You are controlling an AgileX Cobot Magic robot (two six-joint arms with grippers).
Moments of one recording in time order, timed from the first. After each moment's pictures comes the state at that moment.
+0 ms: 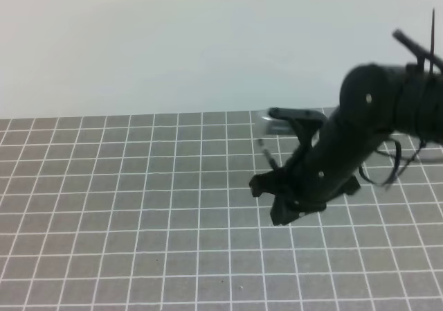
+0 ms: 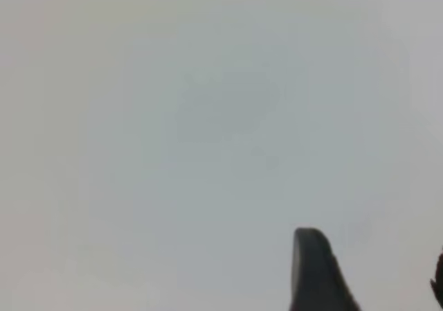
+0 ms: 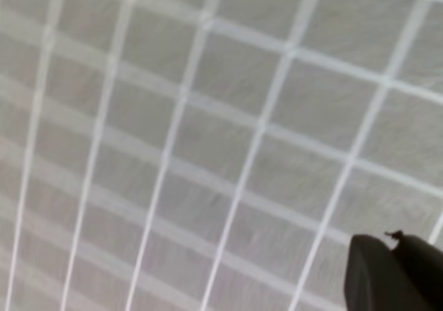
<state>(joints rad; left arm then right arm) -0.07 0.39 -0.30 0.25 -0.31 0.31 0.56 1.86 -1.47 0.35 0.87 -0.01</state>
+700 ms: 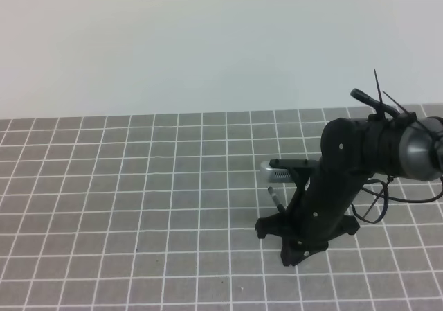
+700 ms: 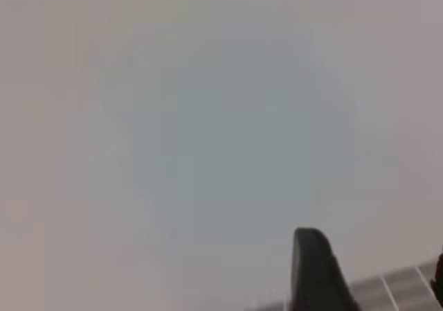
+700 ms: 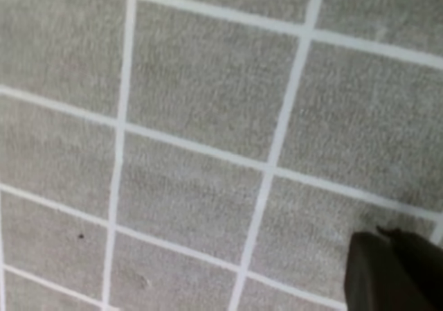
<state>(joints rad) -0.01 0.11 -0.25 0.12 -0.09 0.15 0.52 2.03 -1.37 0.34 0.77 0.08</state>
